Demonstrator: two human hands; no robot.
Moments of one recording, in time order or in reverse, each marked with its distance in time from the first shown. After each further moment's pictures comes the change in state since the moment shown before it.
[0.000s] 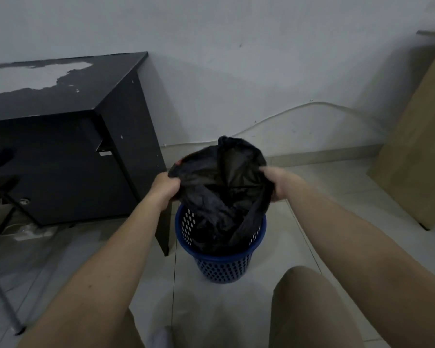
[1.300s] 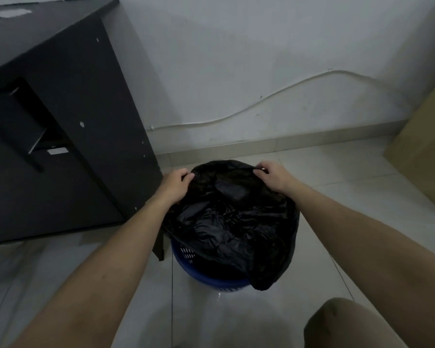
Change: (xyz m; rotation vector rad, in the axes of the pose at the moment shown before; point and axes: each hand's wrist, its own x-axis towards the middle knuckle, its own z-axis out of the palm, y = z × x) left_hand 0.133 -0.062 0.052 0.495 -0.100 0.316; right_hand 0.154 0.026 0.003 -0.845 0.160 -0.587
